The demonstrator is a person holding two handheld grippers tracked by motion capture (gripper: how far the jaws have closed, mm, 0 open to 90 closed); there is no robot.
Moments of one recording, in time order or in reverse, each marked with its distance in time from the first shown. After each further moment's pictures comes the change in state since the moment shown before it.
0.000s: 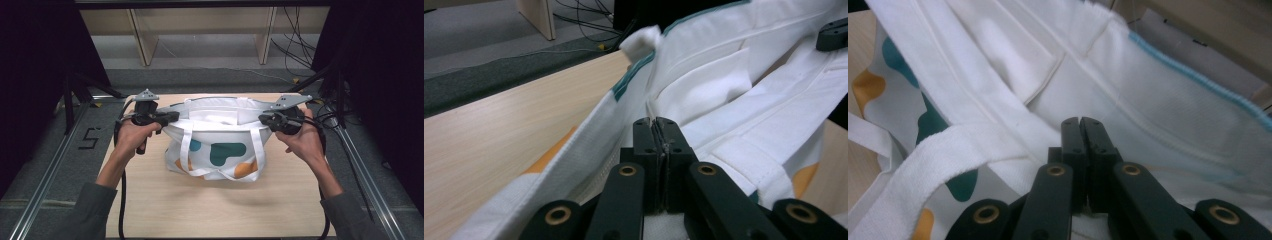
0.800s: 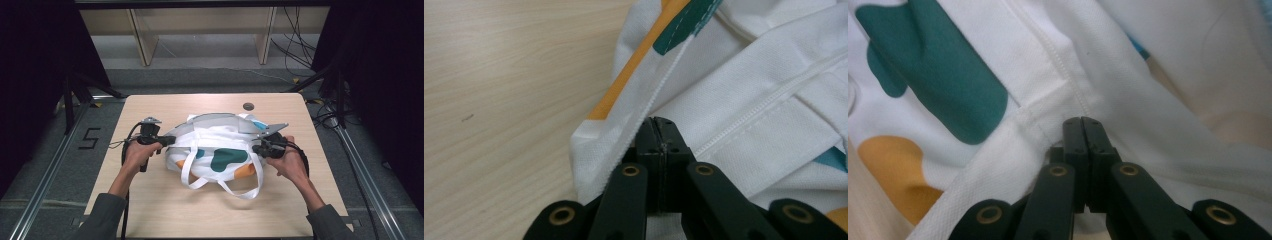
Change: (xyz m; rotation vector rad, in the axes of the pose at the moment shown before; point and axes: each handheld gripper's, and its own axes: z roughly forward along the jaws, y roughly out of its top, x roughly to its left) left arm 0.043 -0.080 0.044 0.186 0.044 -0.089; right arm 0.025 -0.069 0.060 0.187 0.077 0.090
